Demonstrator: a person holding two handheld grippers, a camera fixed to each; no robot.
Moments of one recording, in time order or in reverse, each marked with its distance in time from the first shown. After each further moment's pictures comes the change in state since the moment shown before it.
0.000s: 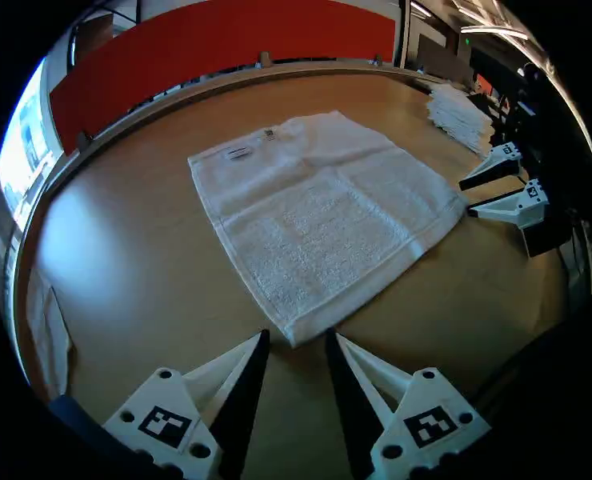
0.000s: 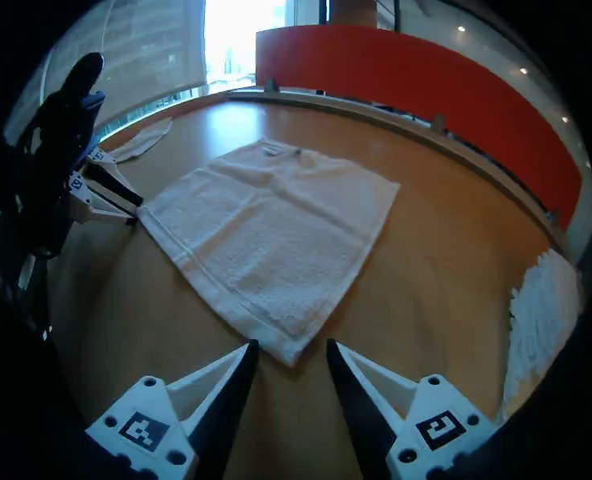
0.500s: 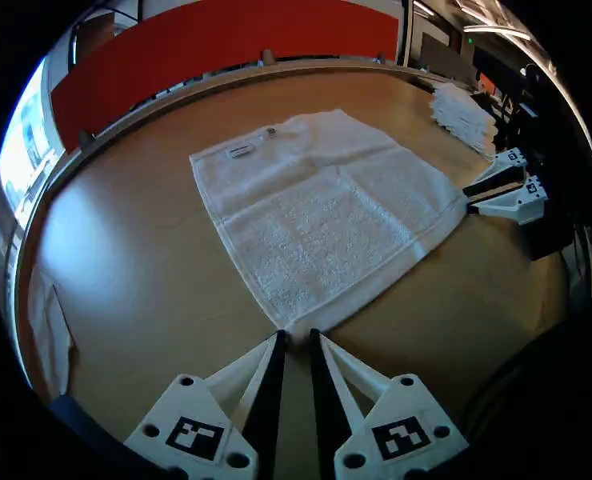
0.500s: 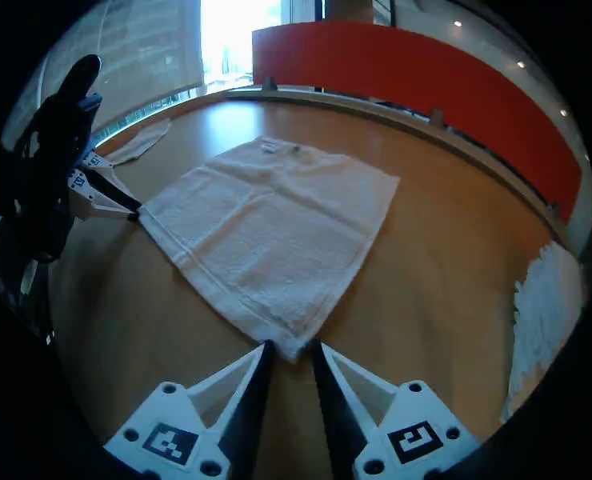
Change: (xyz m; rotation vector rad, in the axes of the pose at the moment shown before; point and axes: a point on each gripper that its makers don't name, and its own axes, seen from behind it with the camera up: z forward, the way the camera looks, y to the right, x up) left arm 0.001 -0.001 -0.001 0.012 -0.010 -0.008; right arm -0.002 0.000 0.002 0.007 -0.006 0.017
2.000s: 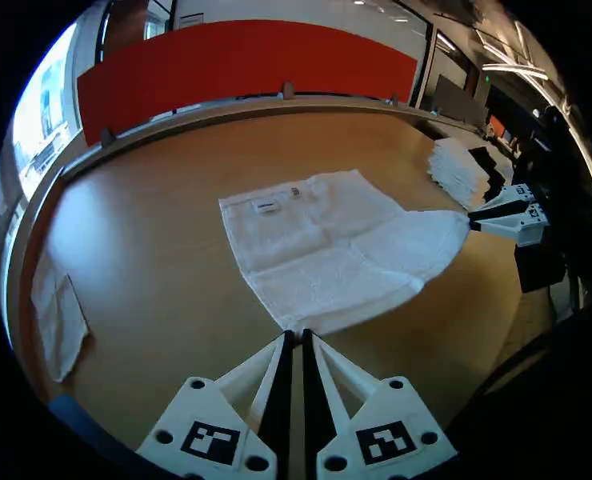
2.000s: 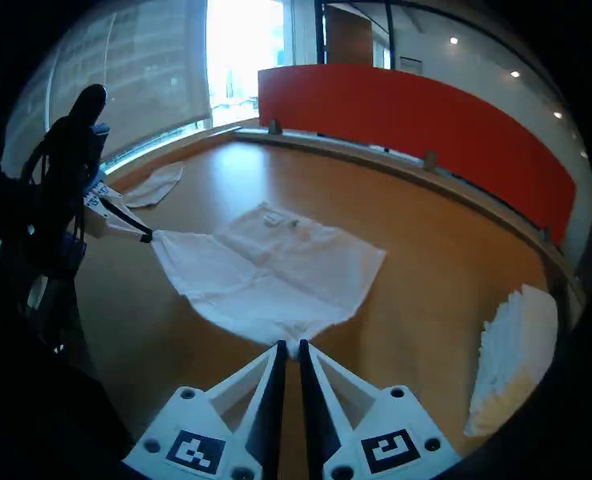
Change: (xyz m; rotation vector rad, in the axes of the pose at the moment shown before) left arm 0.047 0.005 -0.069 -0.027 0.091 -0.142; right arm 0.074 -0.010 -0.069 0.015 0.123 0.002
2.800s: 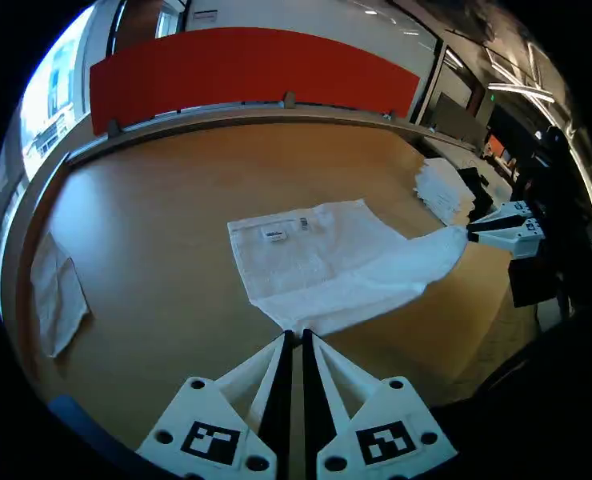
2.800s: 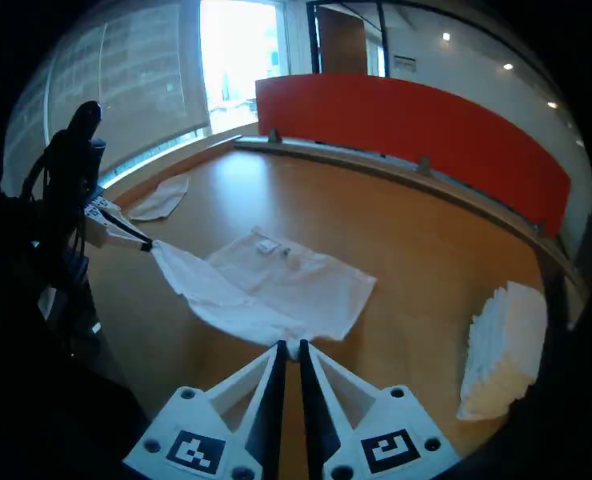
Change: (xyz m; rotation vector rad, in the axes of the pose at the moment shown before) left arm 0.003 0.023 -0.040 -0.036 0.015 -0.078; right arm 0.017 -0.012 -0.047 0.014 0.001 0.042
